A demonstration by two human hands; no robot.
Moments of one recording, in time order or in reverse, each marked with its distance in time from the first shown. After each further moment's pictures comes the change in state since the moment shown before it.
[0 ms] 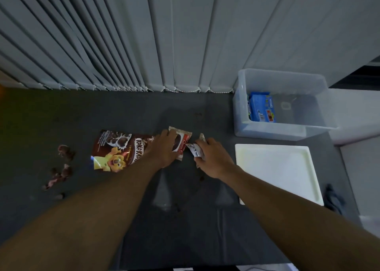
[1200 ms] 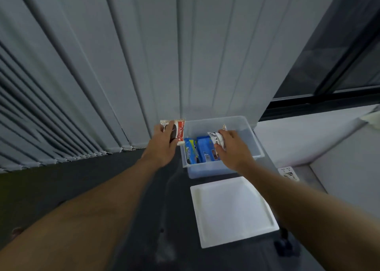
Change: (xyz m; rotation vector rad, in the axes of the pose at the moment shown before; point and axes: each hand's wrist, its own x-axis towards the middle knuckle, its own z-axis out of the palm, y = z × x) left_hand 0.057 0.191 -0.095 -0.158 0.339 0.254; right_hand -0.039 0.145 -0.187 0.119 0.482 0.209
